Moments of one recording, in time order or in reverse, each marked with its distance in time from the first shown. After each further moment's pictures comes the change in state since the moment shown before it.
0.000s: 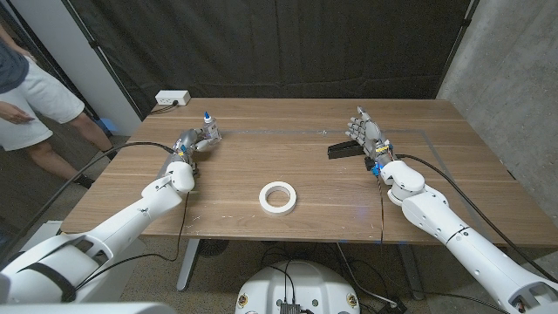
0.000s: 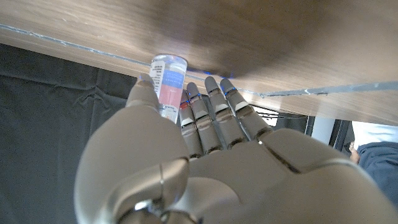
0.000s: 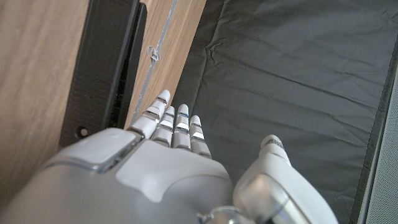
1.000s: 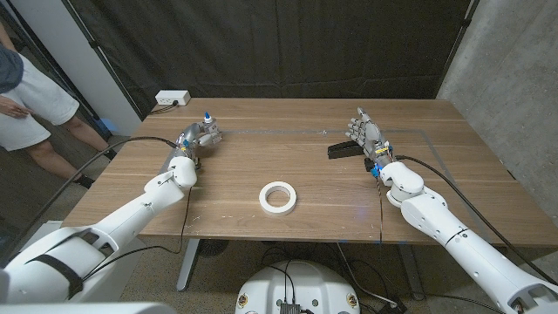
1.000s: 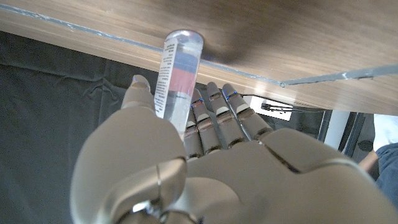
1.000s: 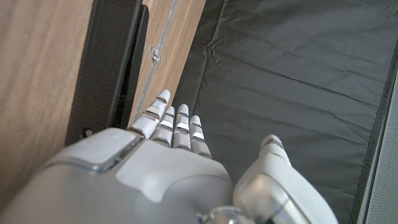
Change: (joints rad) left arm -0.044 -0.020 0.014 0.042 0.017 -0.065 0.004; left_hand -0.018 -0.013 -0.004 0.004 0.012 -0.021 -0.012 -0.018 0.005 -0.031 -0.006 0.010 0.005 -0.022 0.005 0.011 0.000 -0.022 -0.009 -0.019 0.002; right arm -0.011 0.007 0.001 -0.003 -0.001 0.007 -0.012; right_hand 0.000 0.000 0.000 0.000 0.000 0.000 0.000 0.000 0.000 0.000 0.000 0.000 0.000 0.000 0.000 0.000 0.000 0.000 0.000 0.000 0.000
